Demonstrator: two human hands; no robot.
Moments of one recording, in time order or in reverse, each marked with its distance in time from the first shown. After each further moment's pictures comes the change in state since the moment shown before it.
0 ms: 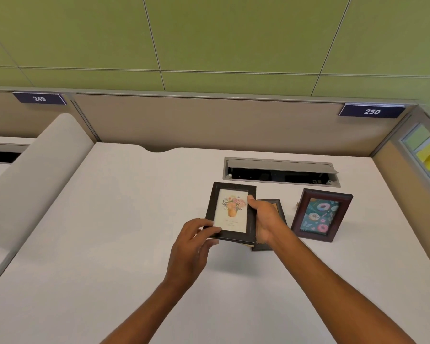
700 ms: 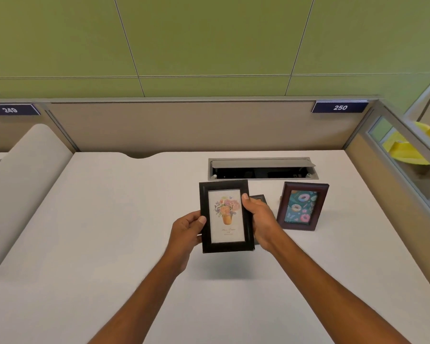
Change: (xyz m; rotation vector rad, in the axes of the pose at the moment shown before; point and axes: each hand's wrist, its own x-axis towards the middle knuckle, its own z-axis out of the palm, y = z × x) left_hand 0.045 0.019 0.006 -0.892 -0.232 -0.919; right_hand -0.036 0.012 -0.028 -0.184 -0.030 -0.220
